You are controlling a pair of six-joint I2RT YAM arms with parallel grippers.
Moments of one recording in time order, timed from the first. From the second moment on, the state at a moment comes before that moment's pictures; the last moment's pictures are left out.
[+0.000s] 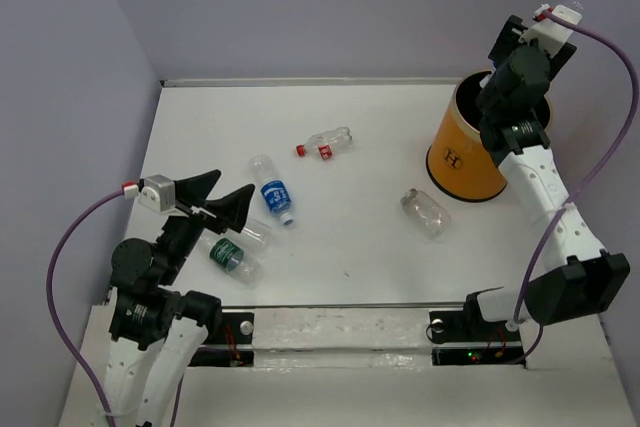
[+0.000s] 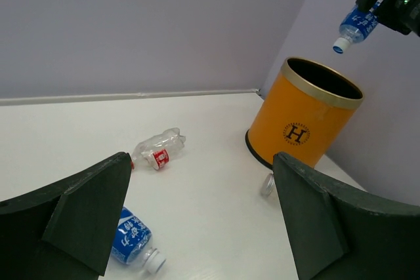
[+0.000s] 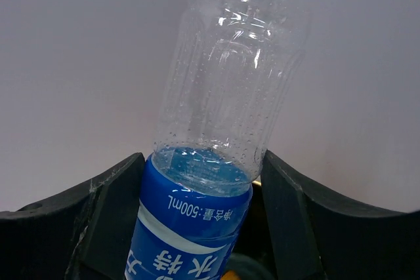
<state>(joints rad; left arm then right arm) -0.30 0.26 0.66 -0.15 0.20 -0.38 0.22 1.33 1.45 0.16 0.84 -0.07</state>
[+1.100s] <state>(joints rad) -0.33 0.26 0.66 -0.15 0.20 -0.38 0.53 1.19 1.20 -0.47 0.15 0.15</state>
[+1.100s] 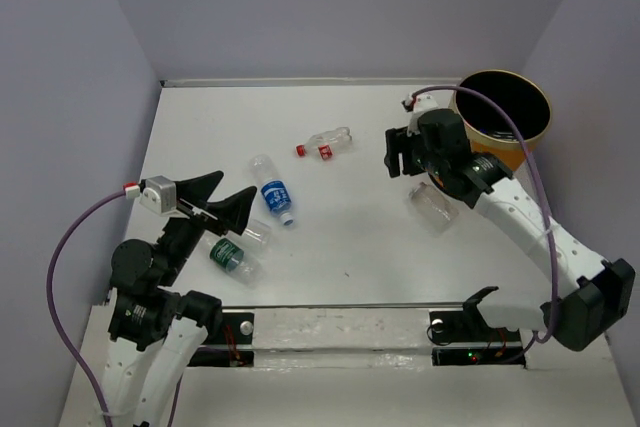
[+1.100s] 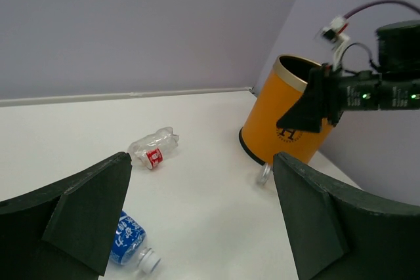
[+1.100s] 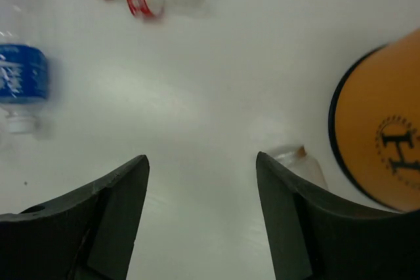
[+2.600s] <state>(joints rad) -0.32 0.28 0.66 -0.15 0.20 -0.38 0.58 1.44 1.48 -0.73 0.42 0.16</state>
